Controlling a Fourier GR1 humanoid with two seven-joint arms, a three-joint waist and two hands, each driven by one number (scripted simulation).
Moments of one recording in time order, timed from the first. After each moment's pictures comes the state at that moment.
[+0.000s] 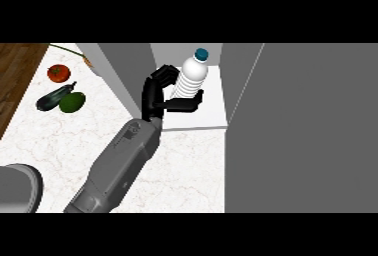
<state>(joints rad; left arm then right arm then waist) -0.76 0.00 -0.24 -0.74 0.37 0.52 -0.31 0.83 -0.35 -0.39 -2.34 -0.75 0.54 -0.15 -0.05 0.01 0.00</state>
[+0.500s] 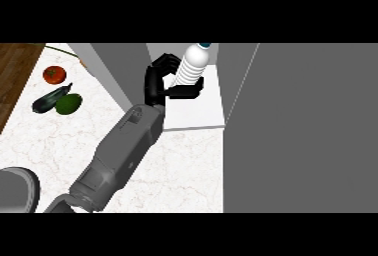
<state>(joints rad) -0.94 0.00 -0.20 -0.48 0.42 0.57 -0.42 0.84 -0.34 -0.38 -2.33 -0.78 0.56 -0.16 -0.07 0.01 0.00</state>
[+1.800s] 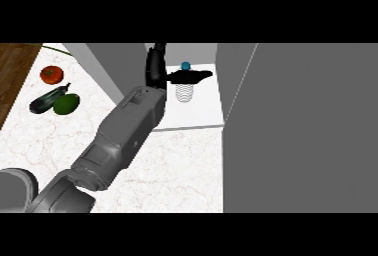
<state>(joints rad) -1.16 0.01 -0.11 -0.21 0.41 0.49 -0.61 0.77 -0.36 -0.38 -2.32 -0.80 0.57 -0.14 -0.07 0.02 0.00</state>
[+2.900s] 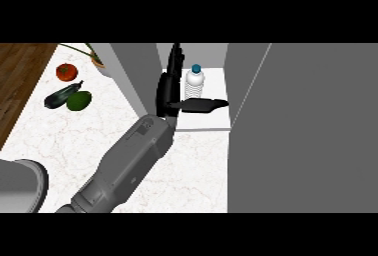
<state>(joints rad) -0.86 0.00 -0.42 -0.70 0.63 0.49 -0.57 0.73 -0.36 -0.39 -2.33 -0.82 0.49 -0.06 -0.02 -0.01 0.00</state>
